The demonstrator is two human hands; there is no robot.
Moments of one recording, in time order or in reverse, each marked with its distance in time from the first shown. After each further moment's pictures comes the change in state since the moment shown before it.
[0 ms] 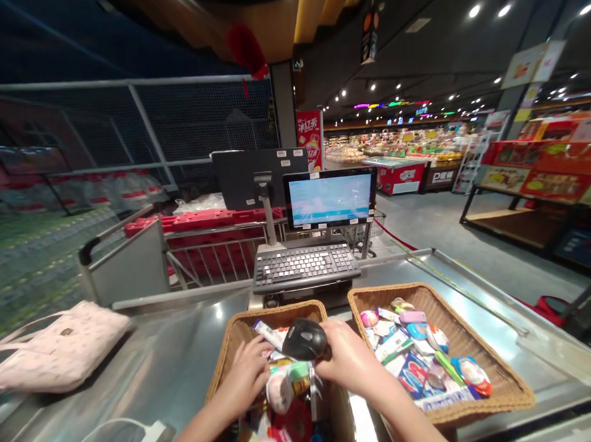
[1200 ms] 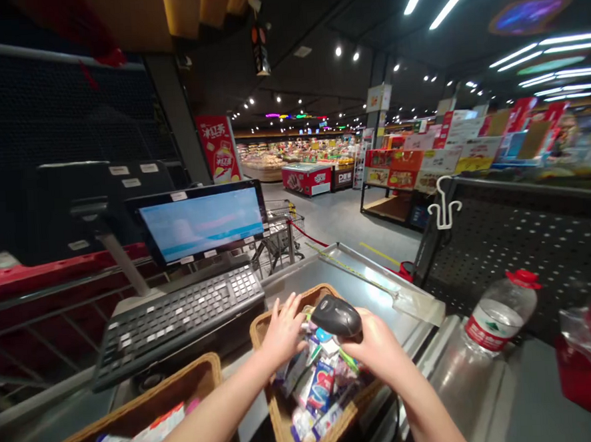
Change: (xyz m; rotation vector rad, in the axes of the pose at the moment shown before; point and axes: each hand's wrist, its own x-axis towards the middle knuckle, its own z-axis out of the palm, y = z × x) left_hand 0.251 0.234 0.118 0.240 0.009 0.665; right_hand -0.110 0.159 -0.162 -0.097 0.445 0.440
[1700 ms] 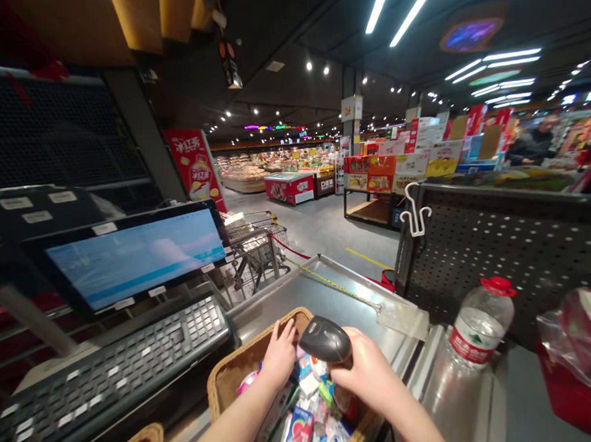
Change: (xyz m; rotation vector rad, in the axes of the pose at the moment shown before) left_hand 0.089 0.010 0.082 0.031 -0.177 0.050; right_hand 0.022 0.050 -0.029 0.101 0.019 0.084
